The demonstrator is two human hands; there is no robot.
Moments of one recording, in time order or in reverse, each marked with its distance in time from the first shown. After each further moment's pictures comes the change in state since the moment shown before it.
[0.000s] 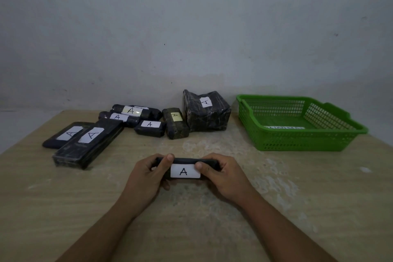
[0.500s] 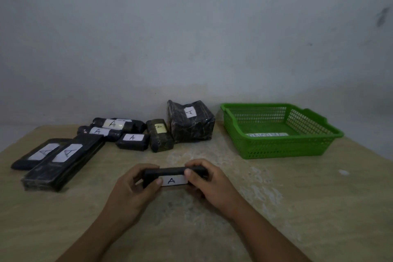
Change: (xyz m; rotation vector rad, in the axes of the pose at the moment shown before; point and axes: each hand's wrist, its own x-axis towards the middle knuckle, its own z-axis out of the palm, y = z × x) left_hand 0.004 0.002 0.002 -0.084 -0.056 0.008; right_hand 0.001 -0.002 -0.010 0.088 0.015 0.137
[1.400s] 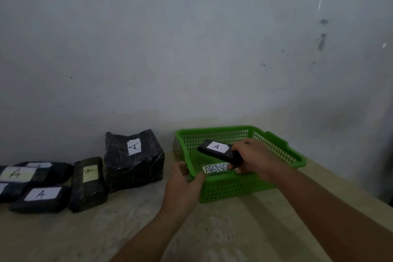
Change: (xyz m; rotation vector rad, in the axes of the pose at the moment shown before) left_hand 0.131 0.057 0.224 -0.107 -0.087 -0.122; right_hand 0.086 -0.040 -0.237 -0.132 0.461 0.384
